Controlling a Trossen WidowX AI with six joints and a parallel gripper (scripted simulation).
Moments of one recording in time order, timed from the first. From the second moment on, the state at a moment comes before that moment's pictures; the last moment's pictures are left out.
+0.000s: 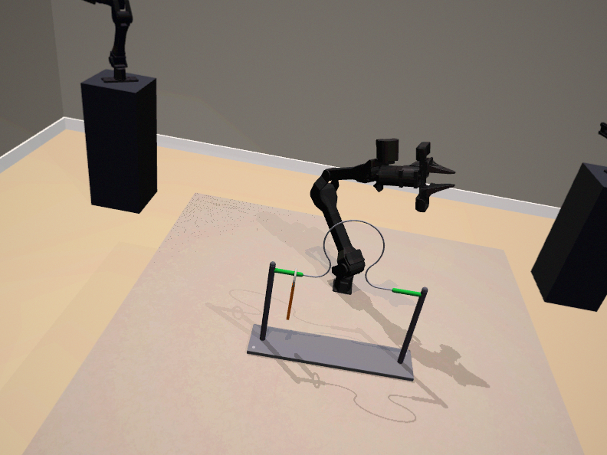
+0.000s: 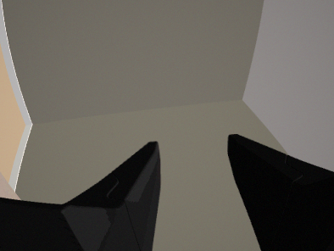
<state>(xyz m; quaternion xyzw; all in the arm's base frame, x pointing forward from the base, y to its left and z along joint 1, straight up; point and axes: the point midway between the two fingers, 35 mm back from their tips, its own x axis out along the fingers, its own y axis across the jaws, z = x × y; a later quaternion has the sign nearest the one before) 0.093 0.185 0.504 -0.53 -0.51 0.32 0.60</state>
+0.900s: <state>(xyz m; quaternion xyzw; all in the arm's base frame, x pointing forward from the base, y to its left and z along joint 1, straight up) 0.231 0.100 0.499 -0.64 -0.34 0.10 0.68</state>
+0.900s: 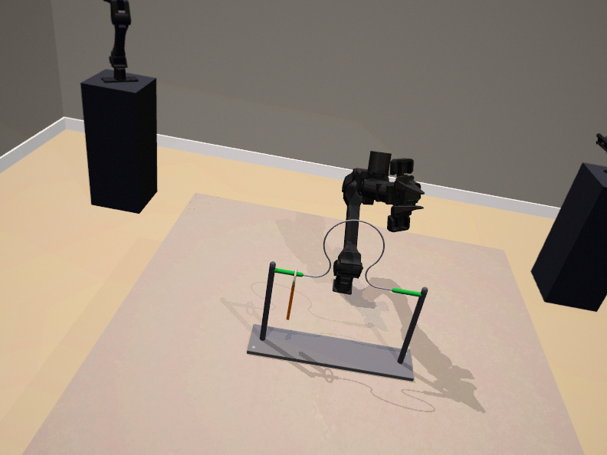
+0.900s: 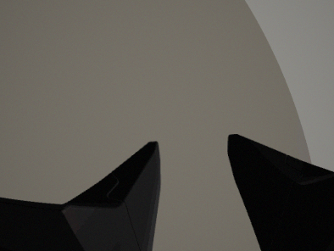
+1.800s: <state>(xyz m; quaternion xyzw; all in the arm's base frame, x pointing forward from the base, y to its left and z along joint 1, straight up) 0.291 -0.087 0.467 -0.68 -0.13 -0.13 0.70</state>
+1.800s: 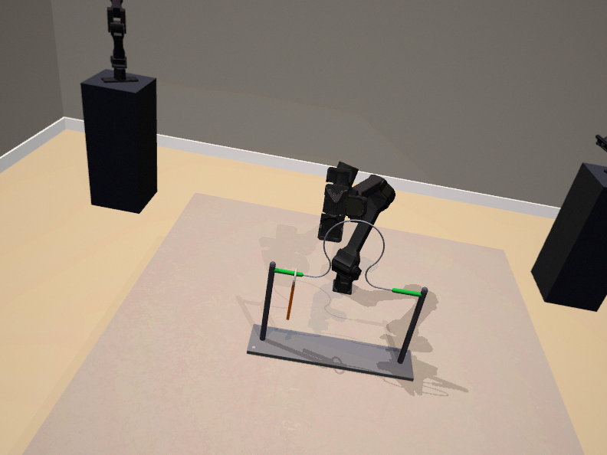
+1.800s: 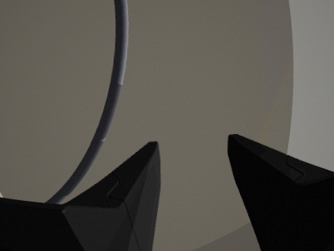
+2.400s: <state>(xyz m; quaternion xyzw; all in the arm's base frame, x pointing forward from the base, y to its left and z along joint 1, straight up) 0.301 -0.209 0.353 -0.58 0.00 -0.15 0.80</state>
